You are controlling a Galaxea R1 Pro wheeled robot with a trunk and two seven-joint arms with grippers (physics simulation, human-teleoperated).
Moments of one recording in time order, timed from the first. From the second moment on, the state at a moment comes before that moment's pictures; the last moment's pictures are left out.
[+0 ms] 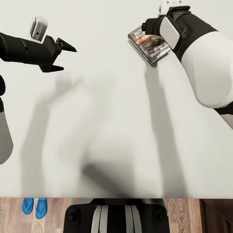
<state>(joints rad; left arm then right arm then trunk) -1.54 0.33 -0.23 -1.61 2.17 0.82 1.33 -2.11 0.13 -0.05 -0.18 0.05 0.34 -0.09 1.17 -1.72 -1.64</state>
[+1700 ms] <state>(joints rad) -1.54 0.33 -0.22 -1.61 2.17 0.82 1.33 -2.11 0.13 -0.05 -0.16 0.05 0.36 -0.09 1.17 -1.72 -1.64</state>
